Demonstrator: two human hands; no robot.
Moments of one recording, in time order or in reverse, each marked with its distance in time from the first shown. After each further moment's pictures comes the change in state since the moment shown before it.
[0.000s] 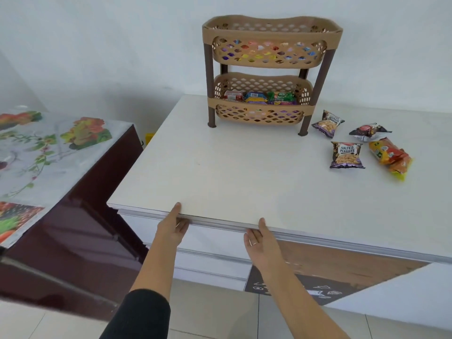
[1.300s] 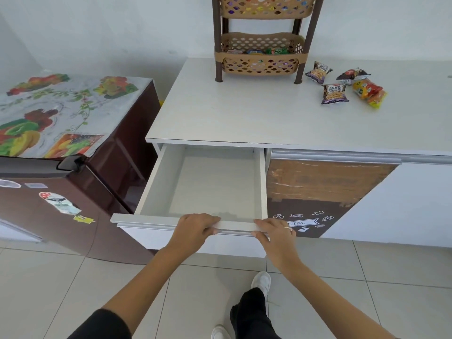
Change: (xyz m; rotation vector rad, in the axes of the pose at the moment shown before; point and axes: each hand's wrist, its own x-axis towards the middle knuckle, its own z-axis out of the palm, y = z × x) left_hand -0.161 -0.070 -0.217 1.788 -0.575 0.898; right_hand -0.168 0.137 -0.171 -1.916 0.054 -0.818
